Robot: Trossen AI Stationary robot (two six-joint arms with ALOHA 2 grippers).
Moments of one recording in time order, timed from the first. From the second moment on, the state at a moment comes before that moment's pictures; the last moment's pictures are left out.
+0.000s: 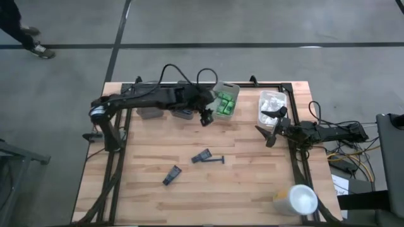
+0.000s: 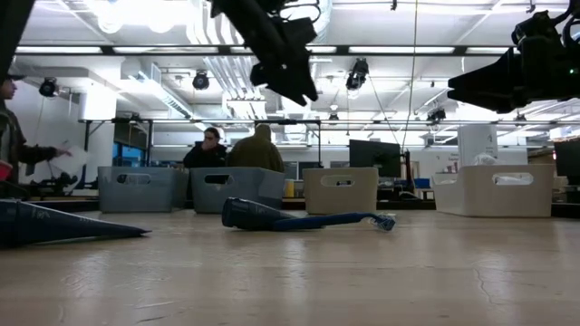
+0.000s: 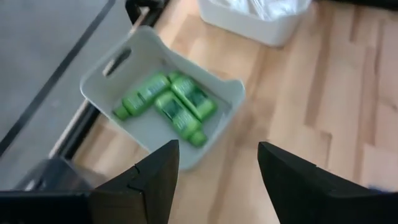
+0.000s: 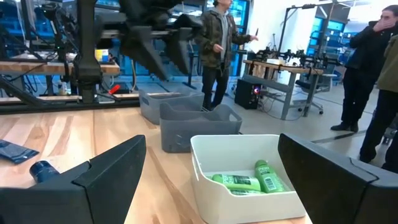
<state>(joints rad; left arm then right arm) 0.22 1.73 1.57 -0.58 -0.18 -0.07 0.11 0.03 0.01 0.07 0.55 -0.08</state>
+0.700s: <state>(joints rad) -0.06 1.24 0.94 -0.57 -0.18 -0.61 0.11 0.03 0.01 0.07 0.55 -0.08</state>
